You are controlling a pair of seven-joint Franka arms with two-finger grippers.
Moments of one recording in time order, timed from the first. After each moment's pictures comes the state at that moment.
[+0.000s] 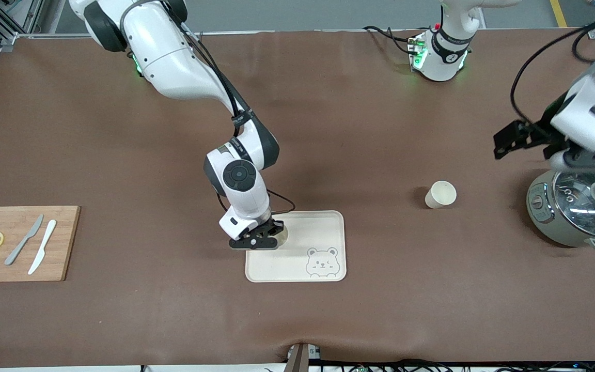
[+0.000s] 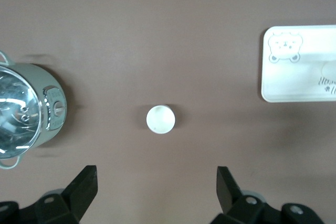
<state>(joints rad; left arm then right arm) -0.05 0.16 -0.15 -1.29 0.02 1.46 -0.17 0.64 0.87 -0.09 -1.30 0.00 2.34 0.59</state>
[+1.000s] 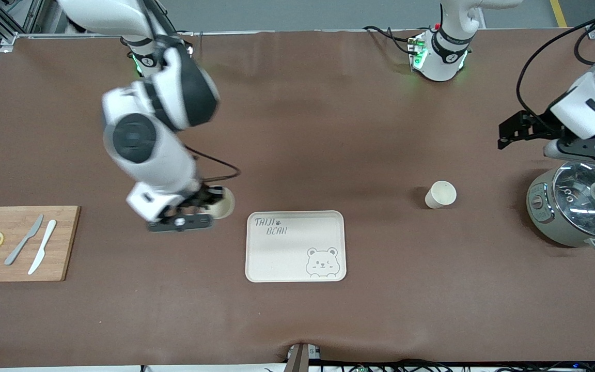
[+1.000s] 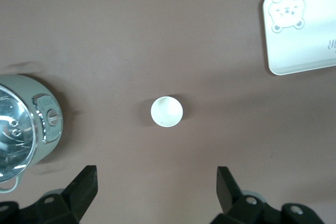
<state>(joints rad) -0.14 0.03 0.01 -1.59 -0.05 1.62 0.04 0.45 0.49 -0.11 -1.24 0.07 1.70 0.22</state>
